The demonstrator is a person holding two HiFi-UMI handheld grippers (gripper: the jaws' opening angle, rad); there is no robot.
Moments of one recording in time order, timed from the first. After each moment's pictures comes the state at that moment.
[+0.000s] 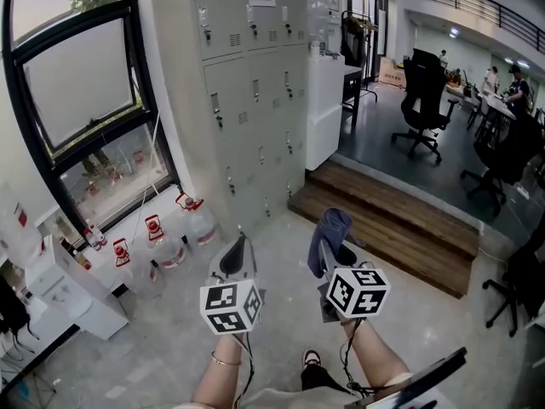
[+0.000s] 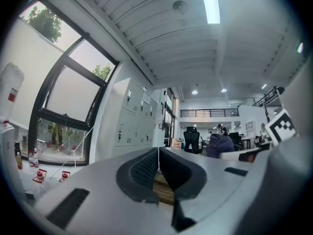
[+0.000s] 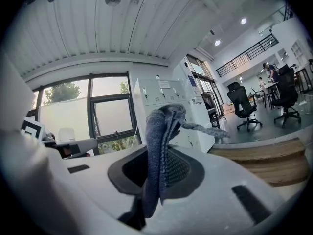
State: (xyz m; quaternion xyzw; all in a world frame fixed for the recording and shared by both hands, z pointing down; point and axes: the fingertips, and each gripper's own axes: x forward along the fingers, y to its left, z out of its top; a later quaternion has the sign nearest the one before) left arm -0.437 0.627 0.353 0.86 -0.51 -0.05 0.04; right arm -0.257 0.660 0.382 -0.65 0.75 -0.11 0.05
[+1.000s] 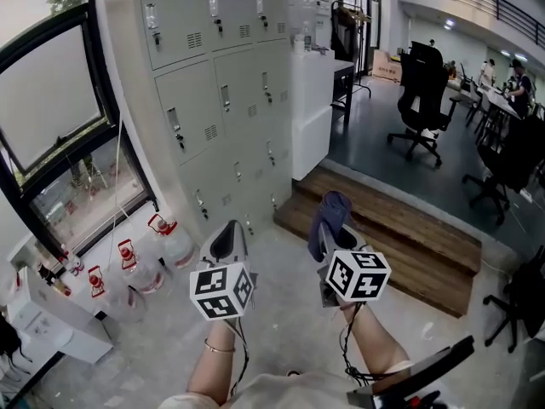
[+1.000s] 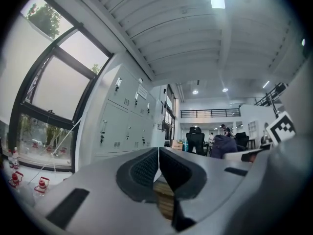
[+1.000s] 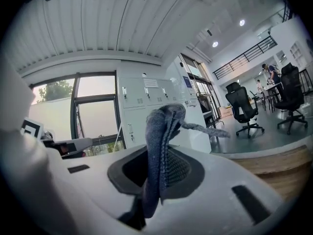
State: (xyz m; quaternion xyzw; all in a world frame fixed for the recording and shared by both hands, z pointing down) left arm -0.292 0.397 0.342 0.86 -0.51 -0.06 0.03; right arm -0.093 0.437 0.373 -0.67 0.73 -0.11 0.06
